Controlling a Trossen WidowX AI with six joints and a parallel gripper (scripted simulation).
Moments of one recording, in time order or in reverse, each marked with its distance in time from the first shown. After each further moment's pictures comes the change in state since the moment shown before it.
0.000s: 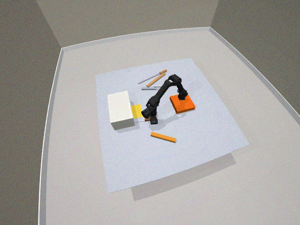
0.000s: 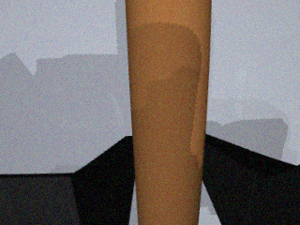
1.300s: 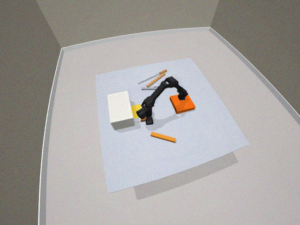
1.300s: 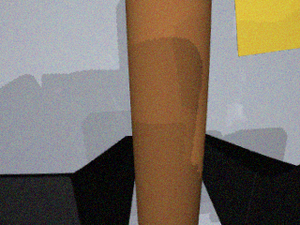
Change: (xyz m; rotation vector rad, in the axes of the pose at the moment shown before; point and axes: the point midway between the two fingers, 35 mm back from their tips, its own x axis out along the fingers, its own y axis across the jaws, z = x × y) arm -0.001 -0.001 0.039 0.001 -0.003 0.000
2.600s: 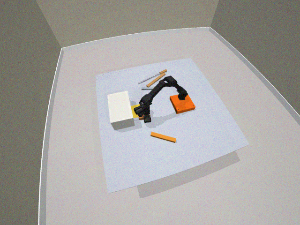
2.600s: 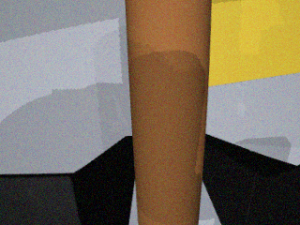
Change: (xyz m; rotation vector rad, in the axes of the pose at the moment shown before) arm -0.001 -0.022 0.016 -0.003 -0.003 0.009
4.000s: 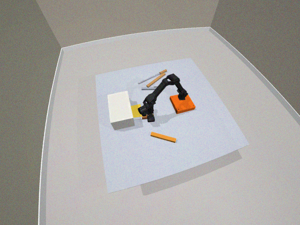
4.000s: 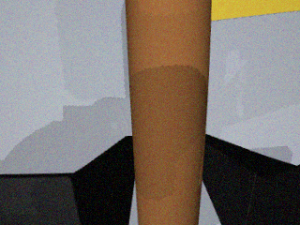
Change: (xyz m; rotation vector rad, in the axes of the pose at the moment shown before) arm 0.001 -0.002 -0.032 0.002 0.002 -0.007
